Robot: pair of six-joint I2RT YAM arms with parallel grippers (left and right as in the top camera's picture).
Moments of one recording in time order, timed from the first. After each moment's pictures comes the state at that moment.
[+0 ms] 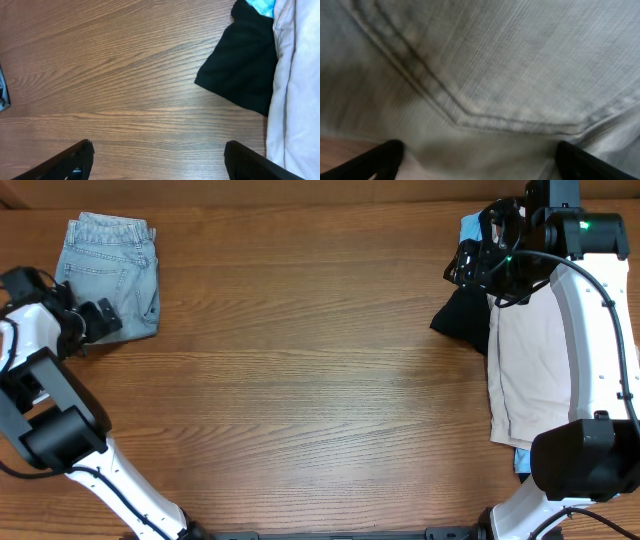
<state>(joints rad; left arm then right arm) 0.56 2.25 1.69 -0.67 0.16 0.03 -0.03 1.85 1.92 -1.30 -0.30 0.20</state>
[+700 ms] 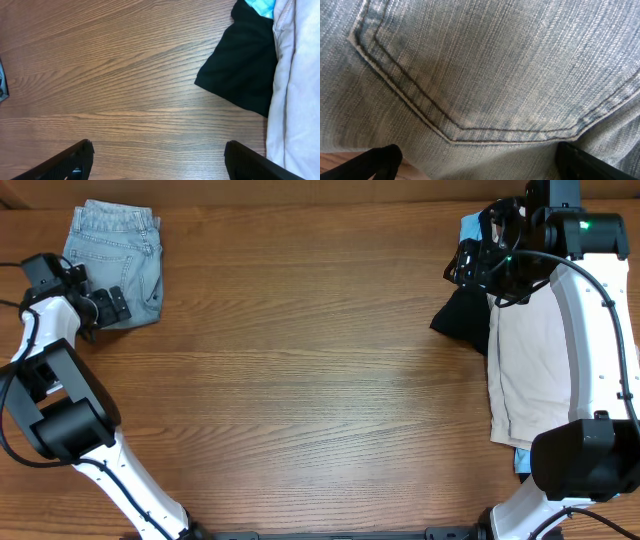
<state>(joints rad) 0.49 2.28 1.69 -0.51 0.07 0.08 -0.03 1.85 1.92 -1.30 -0.30 0.20</state>
